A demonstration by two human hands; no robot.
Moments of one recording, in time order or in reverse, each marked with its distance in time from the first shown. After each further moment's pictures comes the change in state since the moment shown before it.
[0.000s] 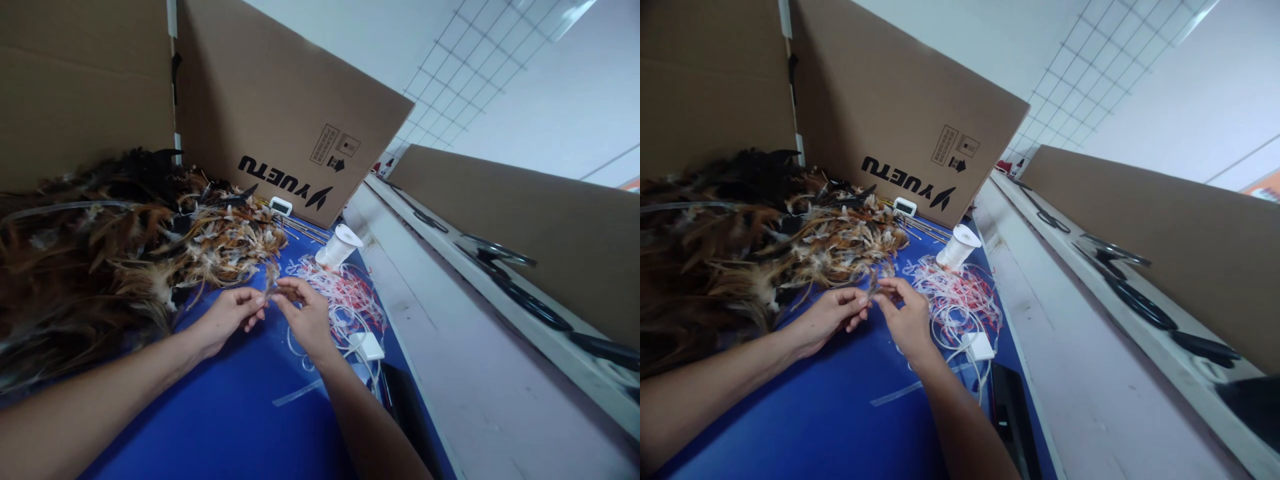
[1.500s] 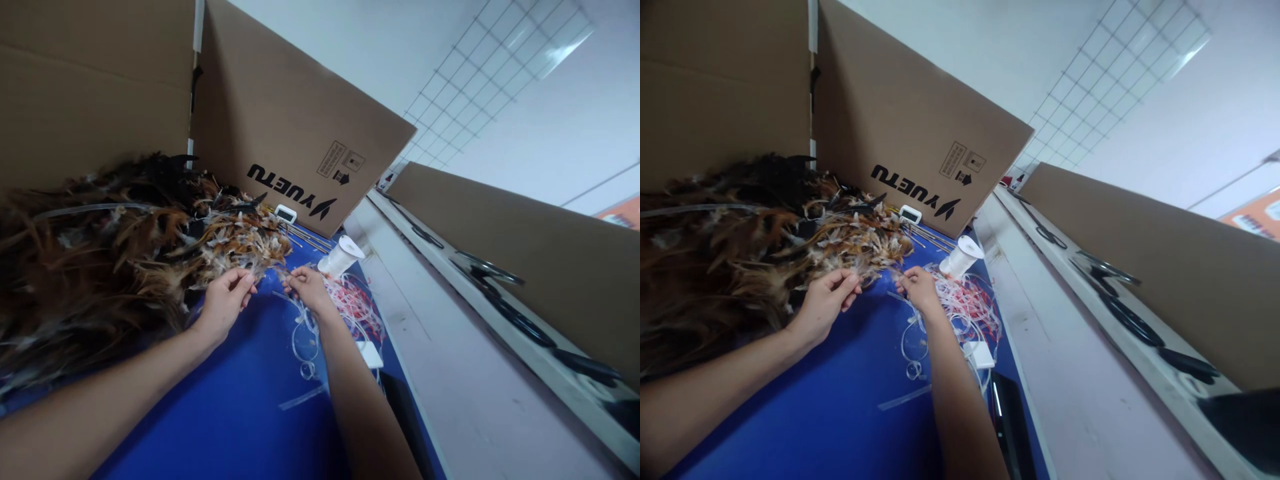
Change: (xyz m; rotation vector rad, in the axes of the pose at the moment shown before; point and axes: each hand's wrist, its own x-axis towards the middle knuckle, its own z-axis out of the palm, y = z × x) left_hand 0.008 0.011 -0.013 -0.011 0.408 0.316; right_hand 0.069 0.038 0.000 -0.119 -0.136 0.393
